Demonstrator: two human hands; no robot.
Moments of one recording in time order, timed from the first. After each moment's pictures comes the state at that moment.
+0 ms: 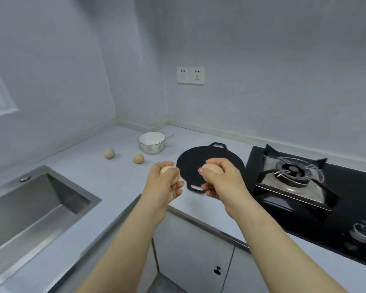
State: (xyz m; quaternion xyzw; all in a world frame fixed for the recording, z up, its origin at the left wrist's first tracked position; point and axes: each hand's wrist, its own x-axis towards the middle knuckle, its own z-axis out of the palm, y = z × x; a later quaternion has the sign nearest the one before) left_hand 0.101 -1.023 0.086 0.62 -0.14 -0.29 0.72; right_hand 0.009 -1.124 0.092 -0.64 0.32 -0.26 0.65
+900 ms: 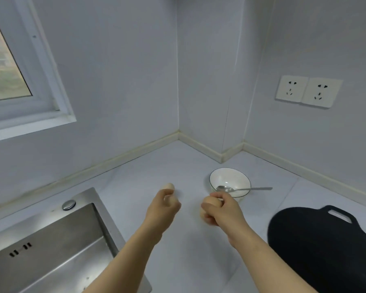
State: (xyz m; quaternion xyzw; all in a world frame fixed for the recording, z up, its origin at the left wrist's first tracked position) left_hand 0.450 -1.018 0.008 0.81 -0.04 -0.17 0.56; right_hand 0.371 -1.153 0.022 -0.68 0.28 -0.08 0.67
